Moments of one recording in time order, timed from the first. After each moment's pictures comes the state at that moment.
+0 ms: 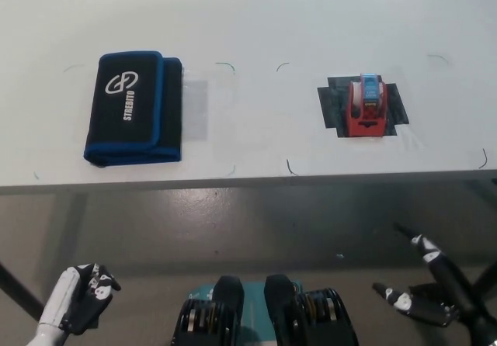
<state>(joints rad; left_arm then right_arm) -0.01 0.31 -0.01 0.24 0.15 -0.21 -0.02 -0.04 -0.35 0.15 0.12 -0.30 -0.27 0.02</state>
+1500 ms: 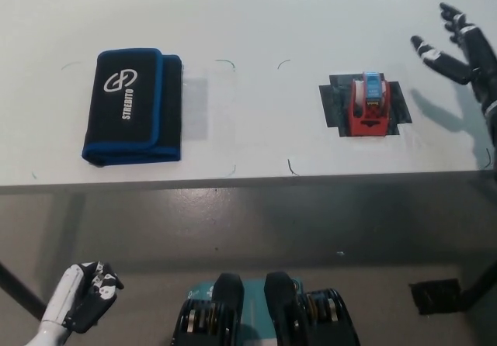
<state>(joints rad) -0.02 0.31 -0.01 0.26 0.17 -0.21 -0.03 -0.94 -0.33 -0.03 1.03 -0.16 -0.21 0.08</state>
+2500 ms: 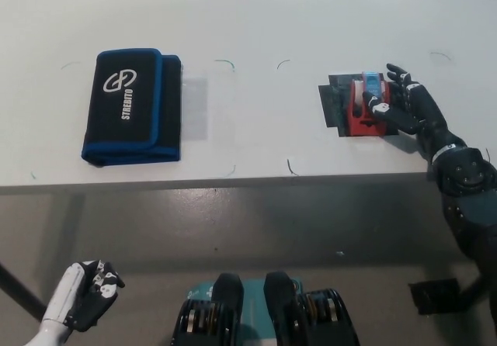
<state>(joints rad) -0.03 0.30 0.00 0.26 0.17 -0.23 -0.03 -0.93 -0.23 -0.02 1.27 -0.11 -0.37 0.07</state>
